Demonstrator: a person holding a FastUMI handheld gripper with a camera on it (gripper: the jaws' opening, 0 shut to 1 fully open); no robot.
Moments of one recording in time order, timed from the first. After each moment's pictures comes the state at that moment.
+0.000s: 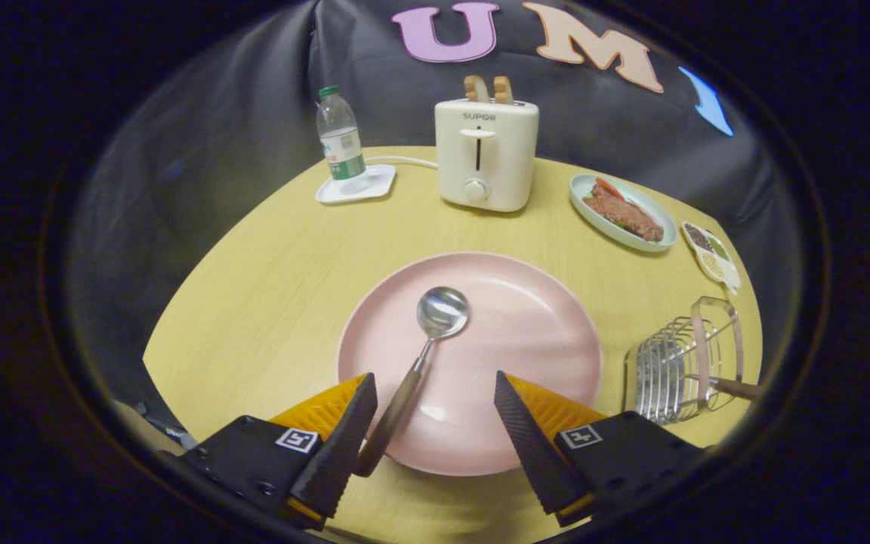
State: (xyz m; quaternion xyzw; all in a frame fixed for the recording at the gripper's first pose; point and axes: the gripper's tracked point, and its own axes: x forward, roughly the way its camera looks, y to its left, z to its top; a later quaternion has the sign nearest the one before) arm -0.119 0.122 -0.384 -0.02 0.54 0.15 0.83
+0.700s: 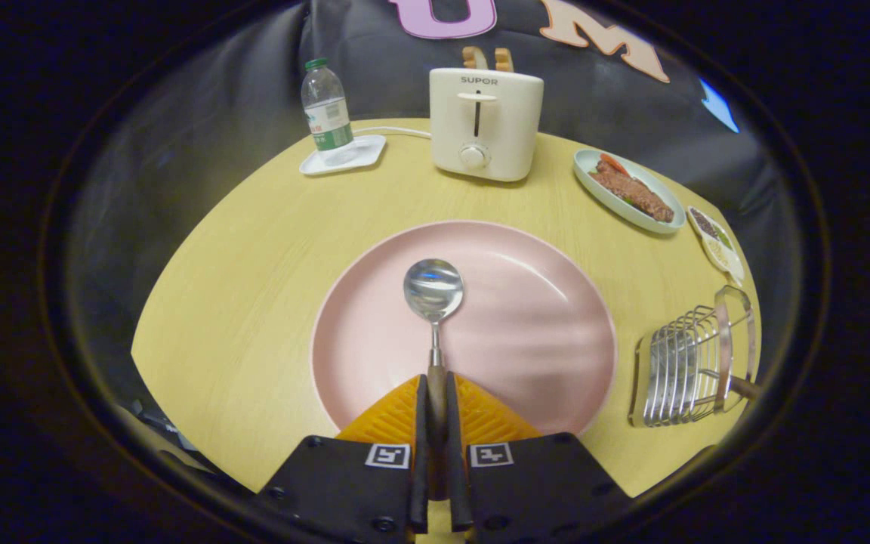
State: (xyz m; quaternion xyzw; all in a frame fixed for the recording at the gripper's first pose) arm -0.122 0.110 -0.407 -0.04 0.58 0.12 0.81
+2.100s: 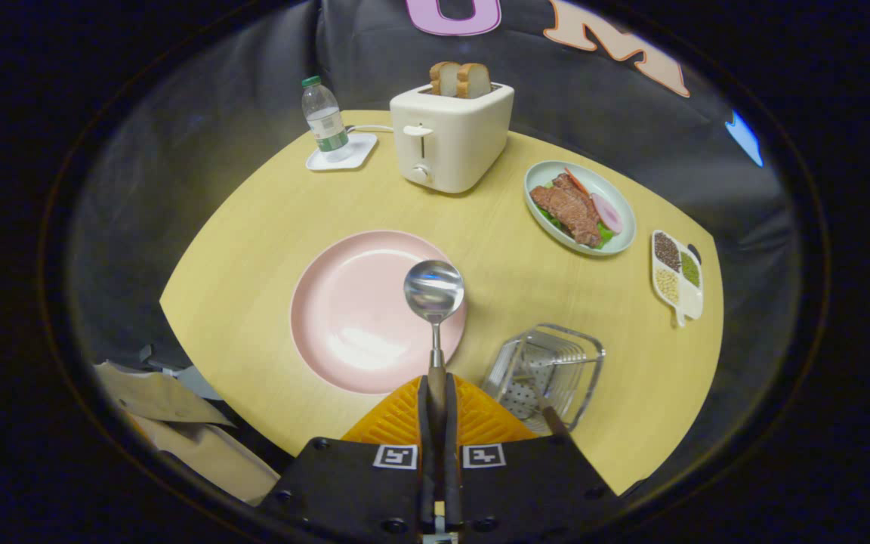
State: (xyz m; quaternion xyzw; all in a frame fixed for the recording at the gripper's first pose) arm -0.097 -0.021 -0.307 -0.10 0.63 0.20 0.75
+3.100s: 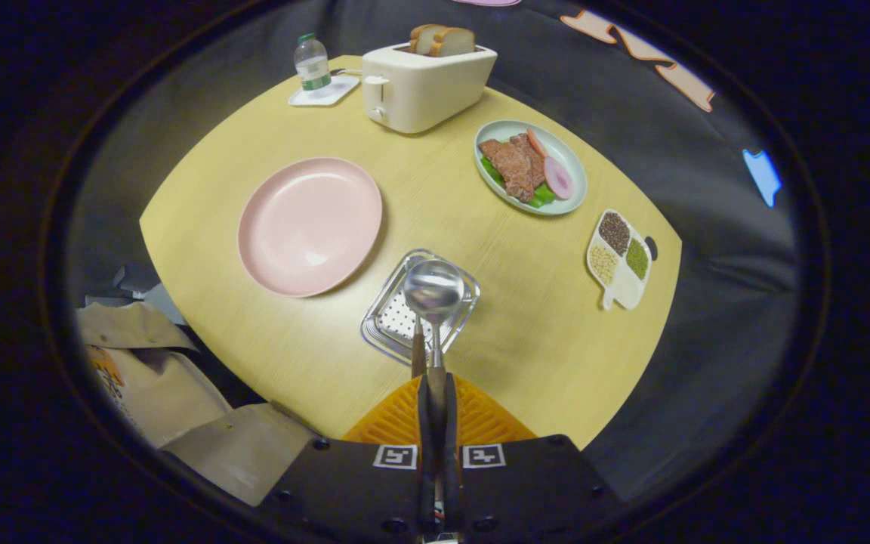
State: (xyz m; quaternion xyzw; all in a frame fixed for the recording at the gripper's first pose) arm -0.095 -0.131 -0.279 -0.22 0.69 0.21 0.66
